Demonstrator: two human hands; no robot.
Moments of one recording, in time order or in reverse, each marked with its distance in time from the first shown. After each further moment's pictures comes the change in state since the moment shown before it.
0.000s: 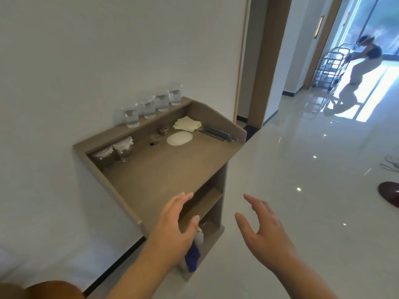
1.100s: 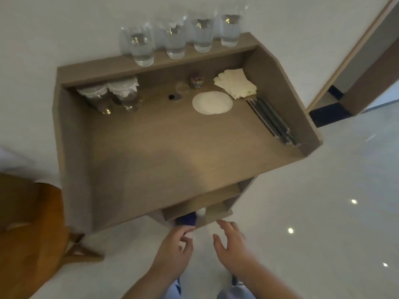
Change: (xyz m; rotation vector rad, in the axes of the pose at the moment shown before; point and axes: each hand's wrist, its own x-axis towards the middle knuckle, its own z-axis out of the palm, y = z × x) left_hand 0.167 -0.138 0.241 -0.212 0.205 -0.667; right_hand 0.315 0.180 0.143 -0.214 -0.758 -0.131
